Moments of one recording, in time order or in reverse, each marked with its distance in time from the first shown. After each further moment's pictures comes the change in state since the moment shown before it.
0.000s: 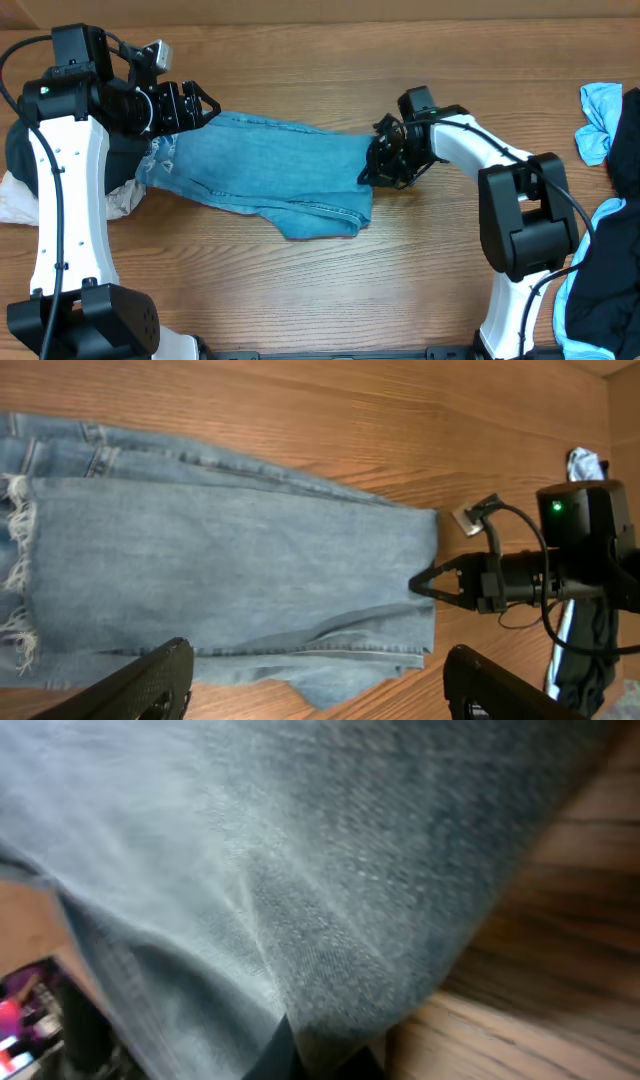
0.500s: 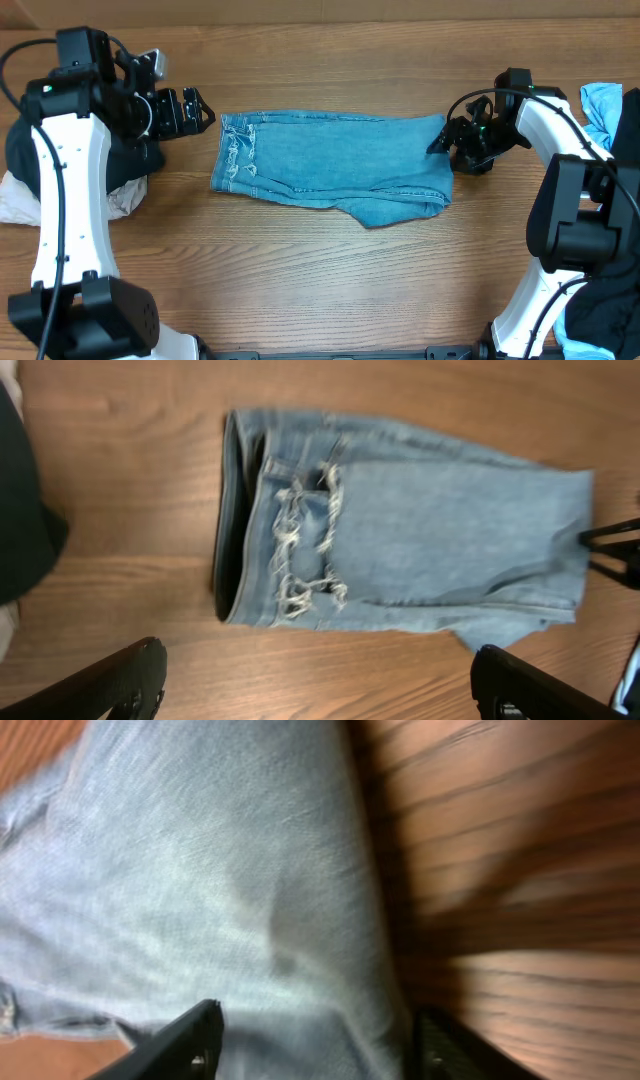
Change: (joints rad) left arm 0.000 0.035 -0.022 -0.023 -0.153 0.000; right arm -0.361 0.000 0.134 -0.215 0.101 -0.018
